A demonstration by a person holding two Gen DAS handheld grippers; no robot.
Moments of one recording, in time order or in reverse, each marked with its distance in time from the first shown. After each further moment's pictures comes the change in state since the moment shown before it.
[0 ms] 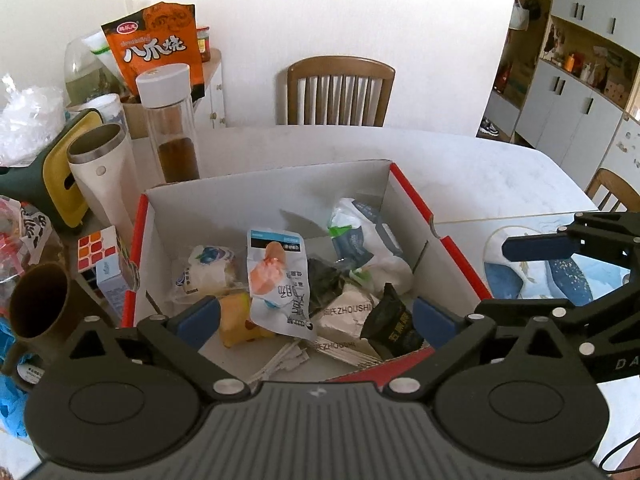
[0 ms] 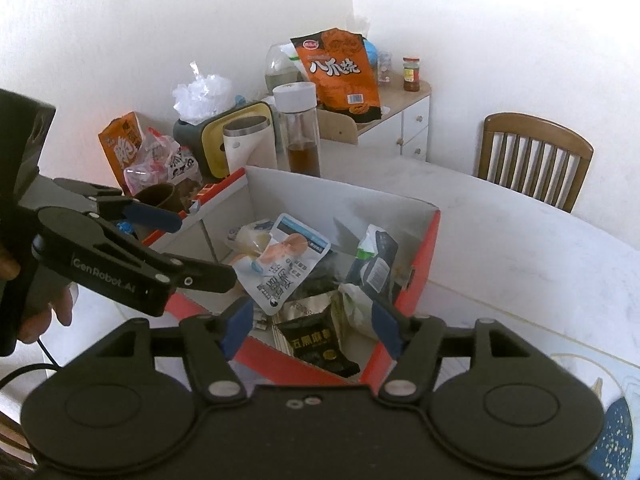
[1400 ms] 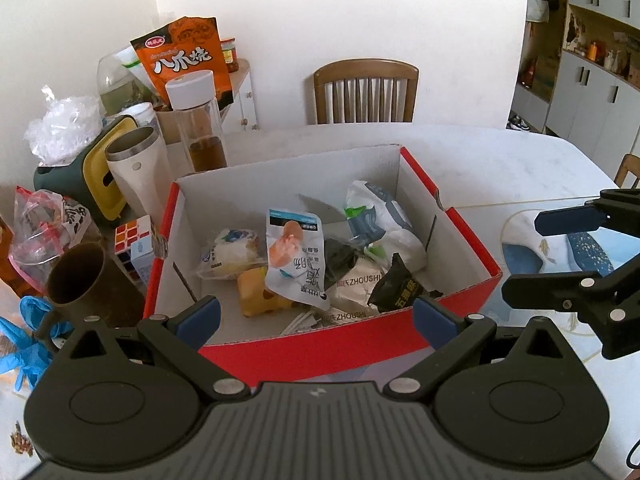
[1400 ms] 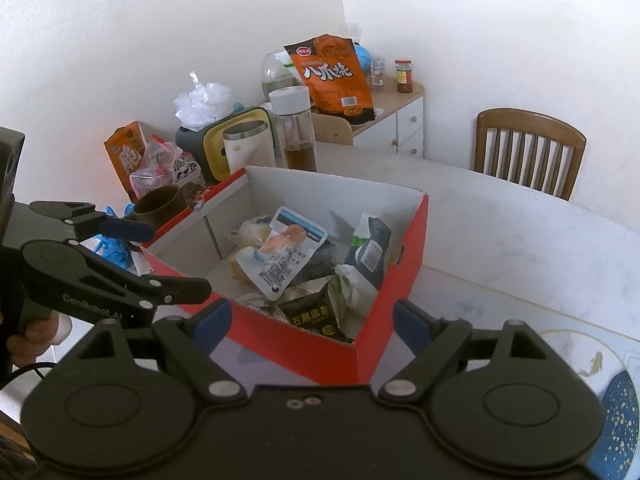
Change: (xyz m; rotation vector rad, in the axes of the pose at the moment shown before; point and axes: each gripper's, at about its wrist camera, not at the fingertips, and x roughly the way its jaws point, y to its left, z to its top) left arm -0.021 -0.025 -0.029 0.032 -0.022 0.136; right arm -0.019 -0.002 -0.020 0.036 -0.025 0.006
